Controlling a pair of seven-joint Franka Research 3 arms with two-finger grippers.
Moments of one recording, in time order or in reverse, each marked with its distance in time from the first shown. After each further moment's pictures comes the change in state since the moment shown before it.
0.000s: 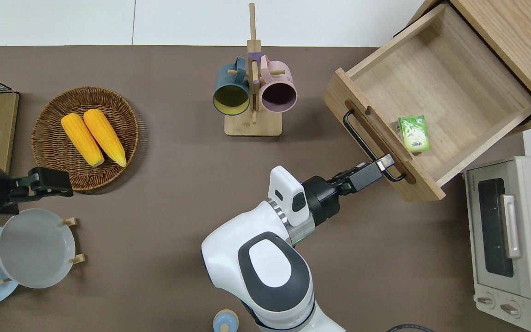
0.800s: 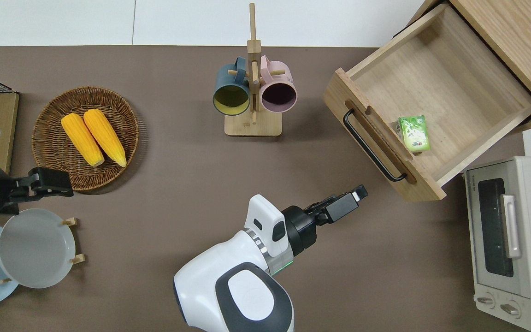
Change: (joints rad) left arm 0.000 0.000 0.000 0.000 0.000 0.000 0.000; right arm 0.069 -0.039 0.019 0.009 0.232 0.025 0.022
